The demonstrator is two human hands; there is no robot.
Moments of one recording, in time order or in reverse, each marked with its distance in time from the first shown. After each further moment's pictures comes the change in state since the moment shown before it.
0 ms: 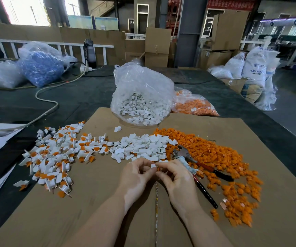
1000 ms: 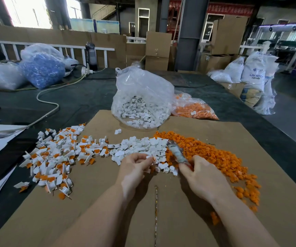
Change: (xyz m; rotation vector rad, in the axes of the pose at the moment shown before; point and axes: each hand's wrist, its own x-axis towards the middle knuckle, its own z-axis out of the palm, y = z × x) left_hand 0.014 0.015 -0.002 -0.369 0.070 -0.240; right_hand 0.031 -0.021 -0.062 -0.626 -0.289 0.407
